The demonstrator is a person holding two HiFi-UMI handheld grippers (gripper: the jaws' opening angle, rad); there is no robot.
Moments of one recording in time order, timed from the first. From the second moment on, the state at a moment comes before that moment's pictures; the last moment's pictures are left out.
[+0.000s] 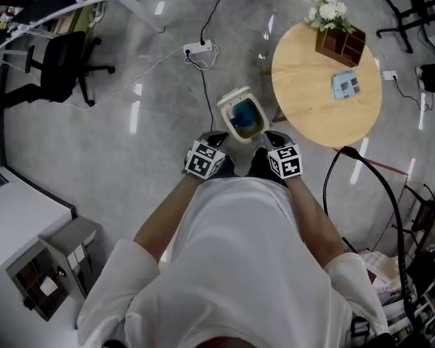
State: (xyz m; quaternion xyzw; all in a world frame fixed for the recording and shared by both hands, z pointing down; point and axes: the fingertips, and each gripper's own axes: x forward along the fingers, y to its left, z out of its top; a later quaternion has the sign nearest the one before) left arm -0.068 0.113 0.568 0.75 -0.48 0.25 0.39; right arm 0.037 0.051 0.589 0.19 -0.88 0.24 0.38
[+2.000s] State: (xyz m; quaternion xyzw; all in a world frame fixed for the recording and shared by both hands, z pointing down) left arm -0.053 0.080 0.516 0.77 -0.47 0.22 0.36; right arm 0.023 0.035 0.529 0.17 -0.90 0.22 0.35
